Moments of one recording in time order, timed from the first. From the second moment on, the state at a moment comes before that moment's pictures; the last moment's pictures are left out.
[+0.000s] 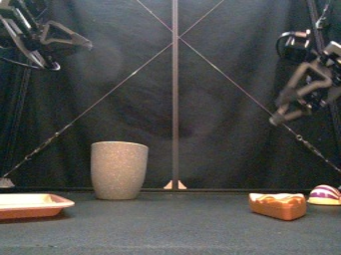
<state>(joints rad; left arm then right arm) 0.06 -0.96 1.20 -0.02 -0.24 0.00 -0.19 -0.77 1.23 0.20 0.09 0.05</state>
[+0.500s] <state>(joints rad) 0.07 -0.96 1.22 -0.02 -0.24 0.00 -0.28 -0.54 1.21 0.18 0.34 0.05</state>
